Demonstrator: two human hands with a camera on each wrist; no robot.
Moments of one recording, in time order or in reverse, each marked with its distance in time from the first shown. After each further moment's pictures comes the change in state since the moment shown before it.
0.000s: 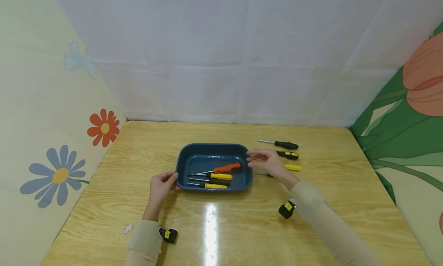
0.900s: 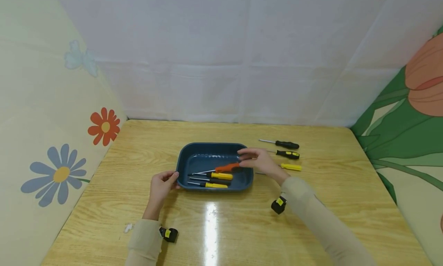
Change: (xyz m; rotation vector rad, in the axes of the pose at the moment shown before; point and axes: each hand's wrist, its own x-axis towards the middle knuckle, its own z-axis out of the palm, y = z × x) left_hand 0.000 0.003 0.000 0.029 -0.001 -0.010; right_hand 0.019 -0.006 0.019 -0.056 -0.072 0.101
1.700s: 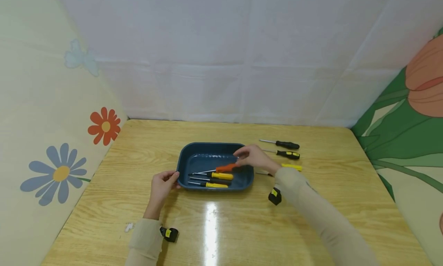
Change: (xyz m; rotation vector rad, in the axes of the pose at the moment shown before) left_hand 0.001 -0.003 0.000 -0.021 -0.007 0.020; right_hand 0.027 -0.010 0.006 -0.404 -0.064 0.061
